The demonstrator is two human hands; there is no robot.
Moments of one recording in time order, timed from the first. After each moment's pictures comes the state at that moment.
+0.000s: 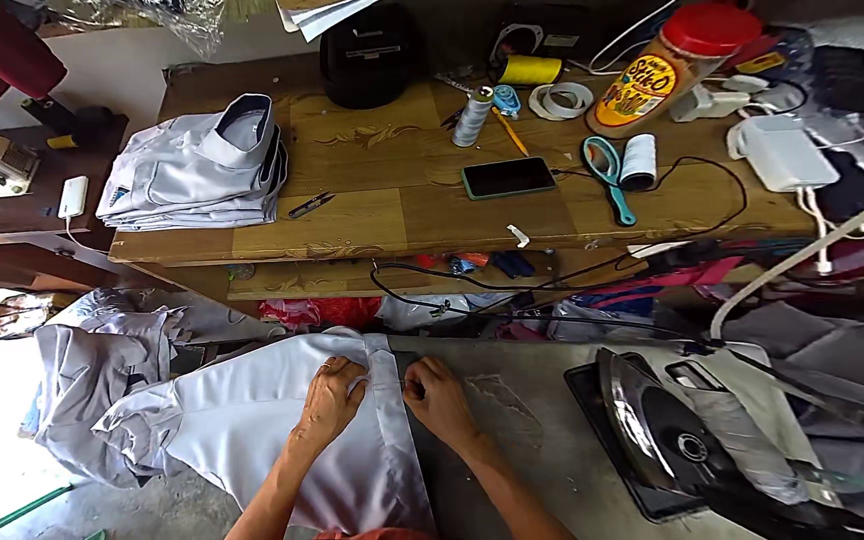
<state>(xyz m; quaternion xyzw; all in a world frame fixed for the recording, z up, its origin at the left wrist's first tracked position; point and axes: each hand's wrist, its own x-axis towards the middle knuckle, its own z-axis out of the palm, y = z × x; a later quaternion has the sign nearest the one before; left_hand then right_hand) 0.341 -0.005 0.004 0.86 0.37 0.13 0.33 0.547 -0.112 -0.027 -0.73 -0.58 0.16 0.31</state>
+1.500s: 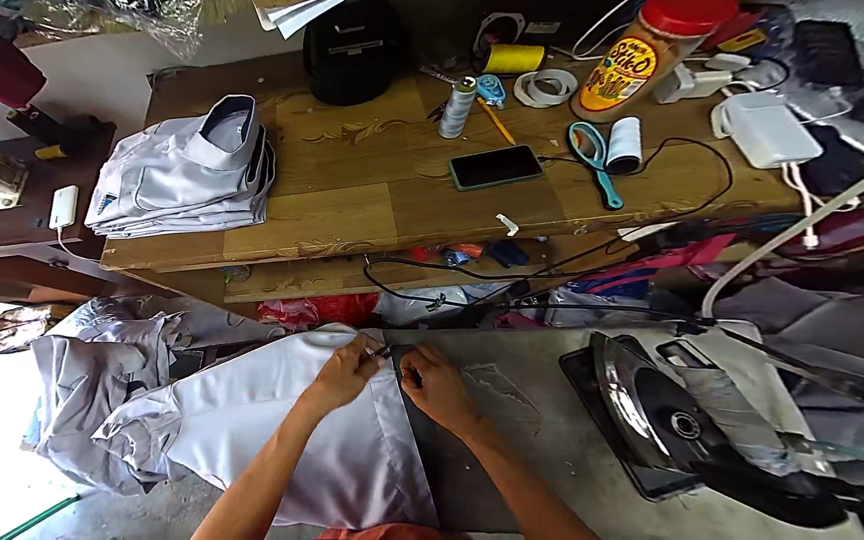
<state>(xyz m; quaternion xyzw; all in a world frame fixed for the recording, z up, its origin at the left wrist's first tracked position) 0.381 0.027 0.035 0.75 0.34 -0.02 0.56 0.556 -0.107 -0.022 -0.71 -0.61 0.16 0.32</state>
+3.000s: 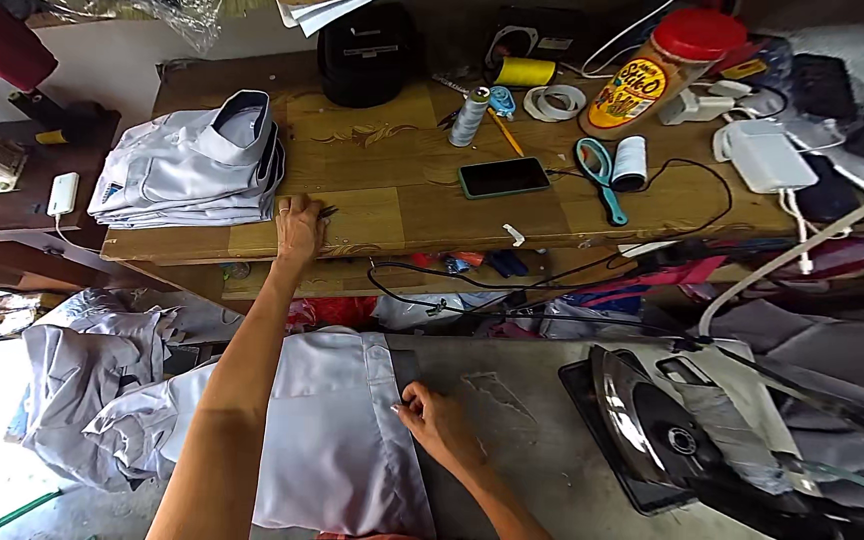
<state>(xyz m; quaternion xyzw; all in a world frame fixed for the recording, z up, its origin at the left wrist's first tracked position) 0.429 0.240 0.069 0.87 0.46 0.16 0.12 0.532 -0.131 0.015 -0.78 -0.46 0.41 0.13</state>
